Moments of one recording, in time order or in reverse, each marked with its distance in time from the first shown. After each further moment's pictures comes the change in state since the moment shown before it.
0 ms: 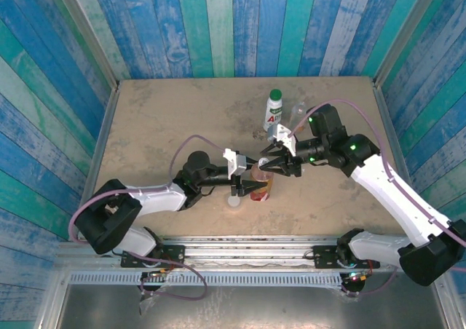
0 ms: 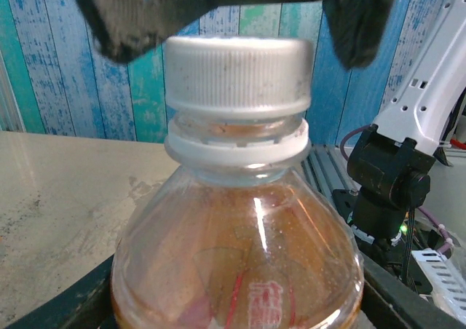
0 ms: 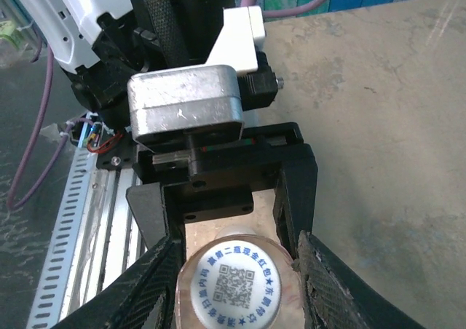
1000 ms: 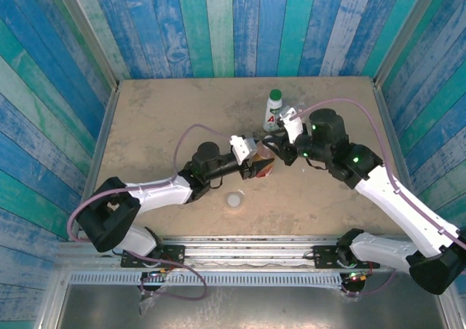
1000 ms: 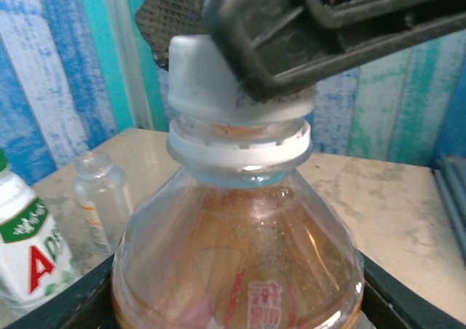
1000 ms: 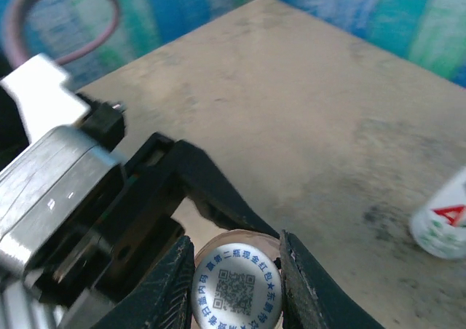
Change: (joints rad) left arm -0.037 0.027 0.166 -0.170 -0.403 0.121; right arm 0.122 -0.089 -0.063 0.247 0.600 0.509
